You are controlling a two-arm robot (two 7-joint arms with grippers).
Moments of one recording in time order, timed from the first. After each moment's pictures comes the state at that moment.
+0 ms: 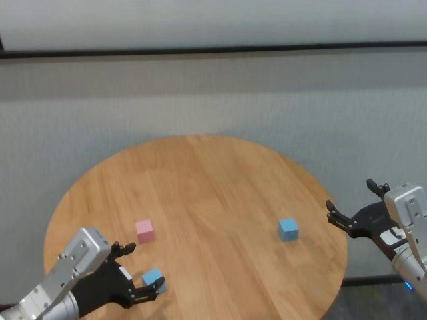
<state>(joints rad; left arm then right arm) -0.13 0.60 0.46 -1.51 -0.24 -0.04 -0.42 0.20 0.60 -0.45 -1.41 0.25 -0.12 -0.03</state>
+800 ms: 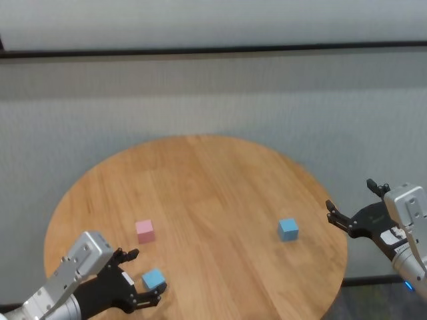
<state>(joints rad) -0.14 0.56 0.45 -1.45 -0.21 -0.04 -0.47 0.20 0.60 -0.45 -1.41 0.25 -0.12 -0.03</state>
